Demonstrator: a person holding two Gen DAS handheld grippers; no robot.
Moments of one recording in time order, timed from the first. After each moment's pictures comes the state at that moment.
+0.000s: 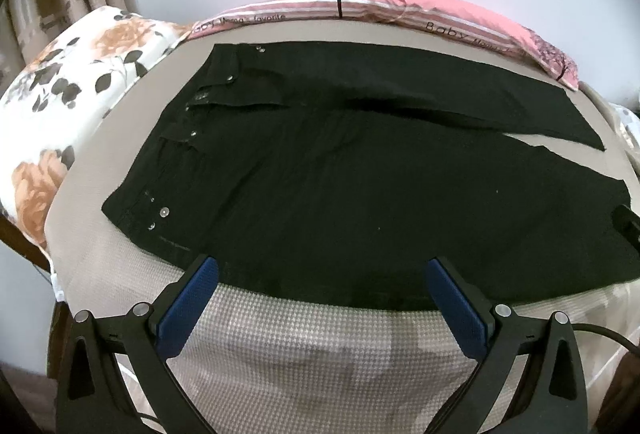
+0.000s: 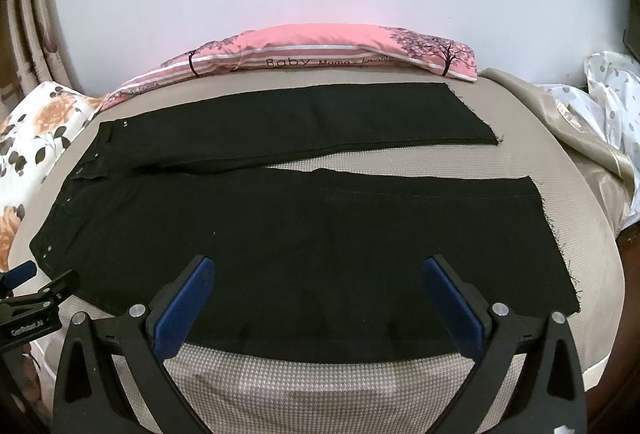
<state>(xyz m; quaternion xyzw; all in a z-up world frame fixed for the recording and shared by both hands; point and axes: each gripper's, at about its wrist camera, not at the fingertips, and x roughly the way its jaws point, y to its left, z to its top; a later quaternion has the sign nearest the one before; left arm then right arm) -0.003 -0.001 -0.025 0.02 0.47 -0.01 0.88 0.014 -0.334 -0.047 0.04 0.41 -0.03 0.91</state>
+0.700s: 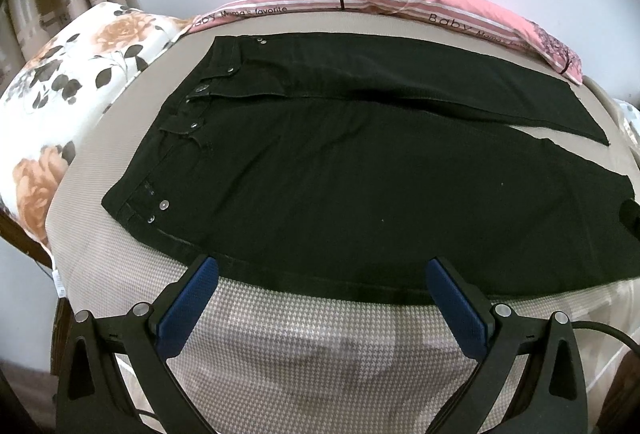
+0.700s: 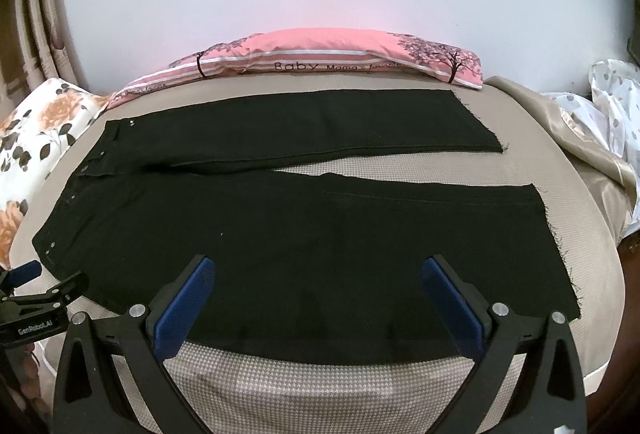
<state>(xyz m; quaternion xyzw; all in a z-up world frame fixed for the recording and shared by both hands) -0.005 -0.002 -0.030 0.03 0.48 -0.01 0.88 0.012 -0.329 -0.045 0.04 0.40 -0.03 0.92</state>
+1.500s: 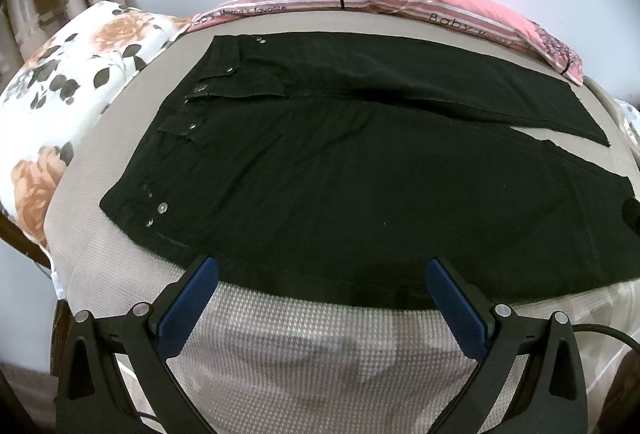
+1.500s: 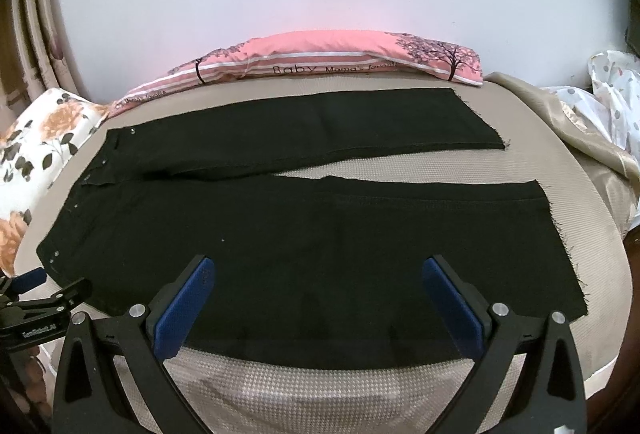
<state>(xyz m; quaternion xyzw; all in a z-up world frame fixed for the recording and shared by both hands) 0.002 0.002 -0.029 0.03 0.48 -0.01 0.88 0.013 -0.333 -0.045 0.05 0.40 -0.02 0.92</state>
